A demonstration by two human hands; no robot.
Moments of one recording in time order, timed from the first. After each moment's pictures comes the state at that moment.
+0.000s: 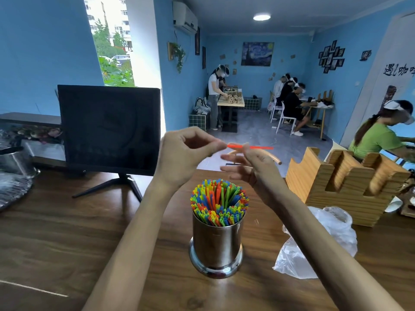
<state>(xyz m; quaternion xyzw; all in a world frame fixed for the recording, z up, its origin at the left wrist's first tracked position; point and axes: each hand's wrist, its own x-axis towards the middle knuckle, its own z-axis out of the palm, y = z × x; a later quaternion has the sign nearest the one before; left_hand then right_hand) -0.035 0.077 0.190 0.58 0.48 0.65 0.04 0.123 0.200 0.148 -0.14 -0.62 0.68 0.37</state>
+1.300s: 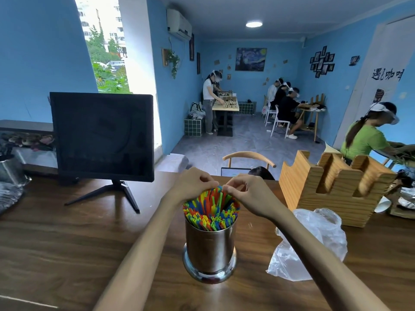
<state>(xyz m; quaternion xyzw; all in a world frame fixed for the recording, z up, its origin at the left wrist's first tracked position) -0.060 0.149 0.116 0.60 0.72 0.32 0.13 0.143 0.219 0.112 -0.26 -0.89 0.24 0.30</state>
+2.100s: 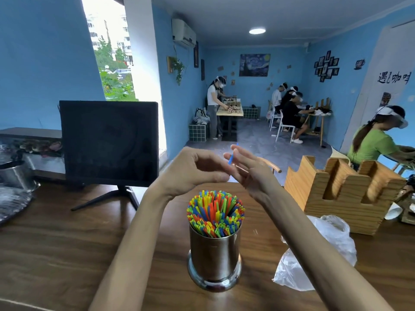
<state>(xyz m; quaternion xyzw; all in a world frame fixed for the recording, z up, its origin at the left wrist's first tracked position) -0.034 0.084 0.195 0.68 0.46 0.52 0.25 0.111 0.211 0.166 -0.18 -0.44 0.77 0.42</state>
